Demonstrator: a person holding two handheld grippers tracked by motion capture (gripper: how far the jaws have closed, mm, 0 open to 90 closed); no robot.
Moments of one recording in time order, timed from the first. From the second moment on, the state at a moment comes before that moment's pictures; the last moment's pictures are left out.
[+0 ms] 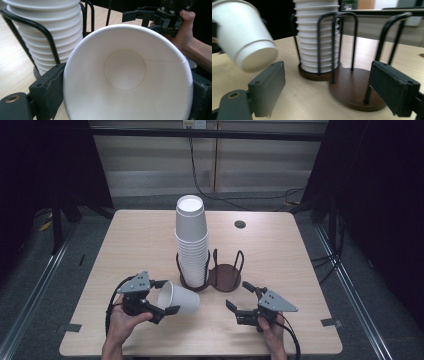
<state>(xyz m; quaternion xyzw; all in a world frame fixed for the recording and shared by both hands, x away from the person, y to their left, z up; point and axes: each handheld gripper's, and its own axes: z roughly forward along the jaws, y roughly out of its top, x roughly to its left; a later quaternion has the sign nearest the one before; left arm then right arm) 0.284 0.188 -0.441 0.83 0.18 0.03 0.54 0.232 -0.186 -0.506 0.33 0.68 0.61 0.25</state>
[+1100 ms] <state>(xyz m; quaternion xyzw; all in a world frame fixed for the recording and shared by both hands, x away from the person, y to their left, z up) 0.309 0.244 -0.416 0.83 0.28 0.07 0.48 0.222 -0.191 -0.511 0.32 0.63 0.64 0.30</state>
